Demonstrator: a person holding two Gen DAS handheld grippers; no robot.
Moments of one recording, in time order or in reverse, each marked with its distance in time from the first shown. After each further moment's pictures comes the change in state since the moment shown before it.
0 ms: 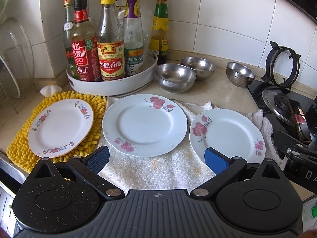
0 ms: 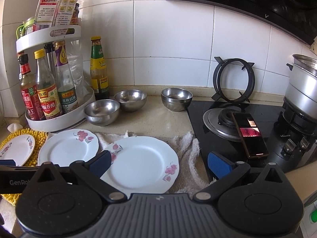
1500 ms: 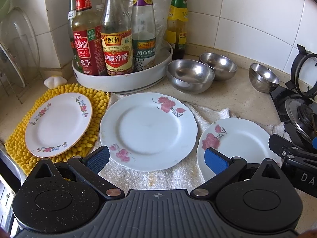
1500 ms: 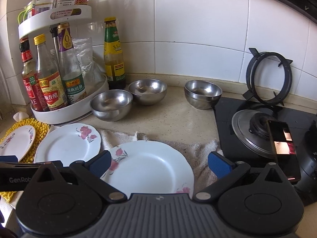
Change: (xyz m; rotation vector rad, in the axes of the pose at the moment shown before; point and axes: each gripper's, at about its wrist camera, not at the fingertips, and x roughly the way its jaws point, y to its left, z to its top) left arm 0.046 -0.019 0.025 -0.090 0.051 0.123; right arm 0.086 -0.011 0.029 -0.087 0.082 0.172
